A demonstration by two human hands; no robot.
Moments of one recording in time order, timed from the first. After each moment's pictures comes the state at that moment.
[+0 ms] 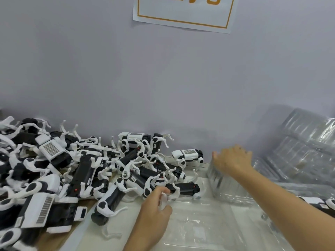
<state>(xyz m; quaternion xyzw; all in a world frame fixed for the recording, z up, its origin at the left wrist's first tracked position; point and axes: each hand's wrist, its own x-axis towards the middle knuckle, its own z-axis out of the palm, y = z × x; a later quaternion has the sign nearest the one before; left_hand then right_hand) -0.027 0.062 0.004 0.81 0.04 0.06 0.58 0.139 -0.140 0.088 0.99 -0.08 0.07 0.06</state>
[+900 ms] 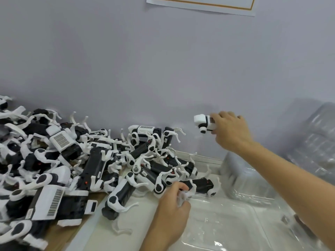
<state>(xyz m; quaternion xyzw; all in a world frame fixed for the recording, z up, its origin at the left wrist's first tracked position) -0.018 0.057 -0.002 0.80 0.02 0.07 0.60 0.176 -0.098 0.121 0.94 0.18 0.29 0.06</state>
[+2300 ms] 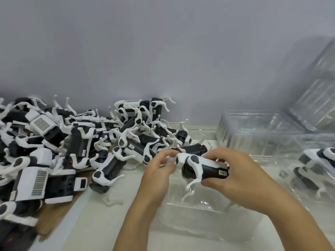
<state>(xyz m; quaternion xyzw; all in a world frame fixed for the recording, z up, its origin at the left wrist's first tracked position) -0.014 0.048 -0.004 0.72 0.11 0.05 0.68 0.001 -0.144 0.041 0.90 0.20 0.00 -0.39</state>
